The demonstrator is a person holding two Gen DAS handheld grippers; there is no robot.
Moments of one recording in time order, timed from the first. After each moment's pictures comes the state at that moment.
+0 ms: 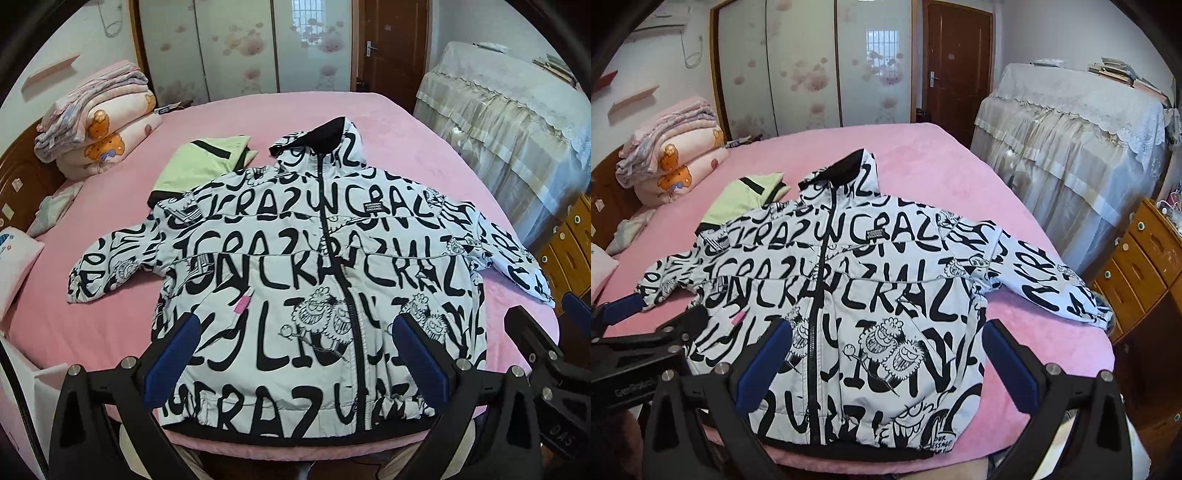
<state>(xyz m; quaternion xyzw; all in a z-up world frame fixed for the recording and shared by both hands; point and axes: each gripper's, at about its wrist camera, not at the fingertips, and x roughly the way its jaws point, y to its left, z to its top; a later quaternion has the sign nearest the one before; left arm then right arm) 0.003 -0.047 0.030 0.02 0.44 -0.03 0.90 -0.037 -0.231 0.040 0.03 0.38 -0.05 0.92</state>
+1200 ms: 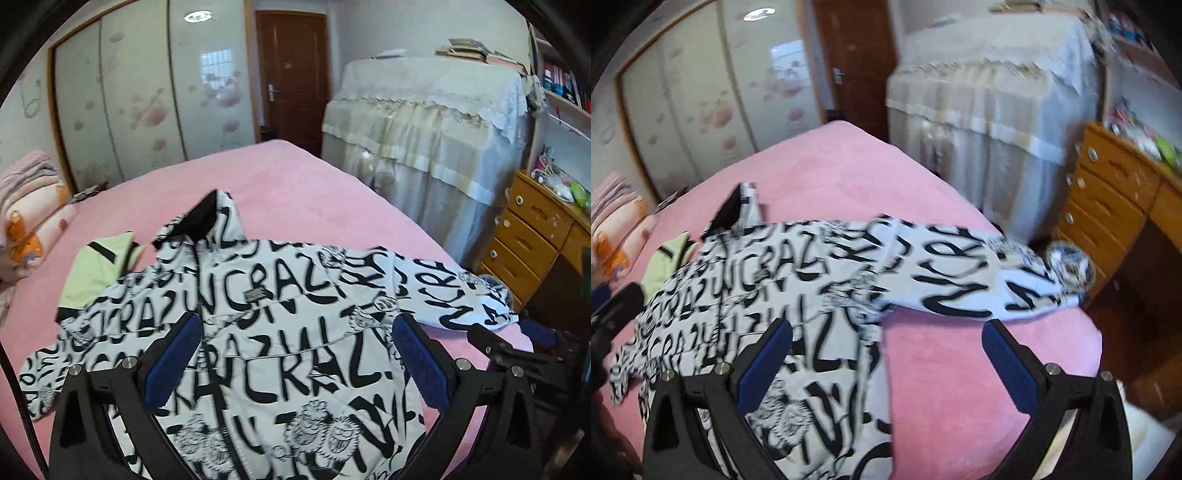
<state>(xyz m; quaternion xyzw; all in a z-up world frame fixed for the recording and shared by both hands) 0.082 -0.223 0.041 0.08 0.33 -0.19 0.92 0.012 -0.426 -0.019 0.16 0.38 -0.18 0.89</state>
